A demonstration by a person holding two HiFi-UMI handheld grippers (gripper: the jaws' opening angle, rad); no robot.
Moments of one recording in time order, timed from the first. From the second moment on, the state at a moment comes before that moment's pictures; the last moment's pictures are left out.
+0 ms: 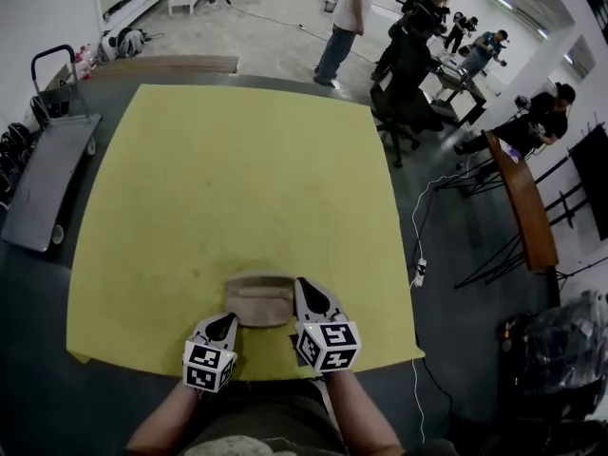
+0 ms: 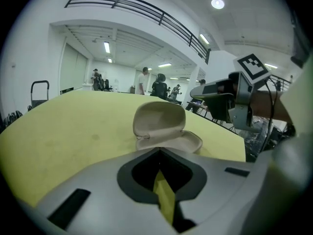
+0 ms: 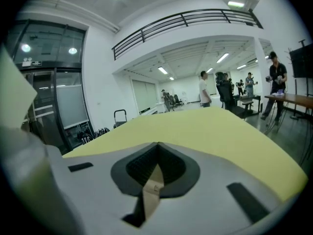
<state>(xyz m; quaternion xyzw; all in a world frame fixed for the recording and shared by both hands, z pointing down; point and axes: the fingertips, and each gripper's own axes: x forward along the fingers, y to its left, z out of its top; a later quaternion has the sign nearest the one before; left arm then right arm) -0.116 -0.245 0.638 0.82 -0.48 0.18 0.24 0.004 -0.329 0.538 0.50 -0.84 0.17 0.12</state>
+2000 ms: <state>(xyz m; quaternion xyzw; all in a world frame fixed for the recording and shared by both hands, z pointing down) -0.100 -0.245 0.619 0.84 -0.48 0.16 0.20 -0.011 -0.252 0.622 0.43 -0.82 0.26 0.26</state>
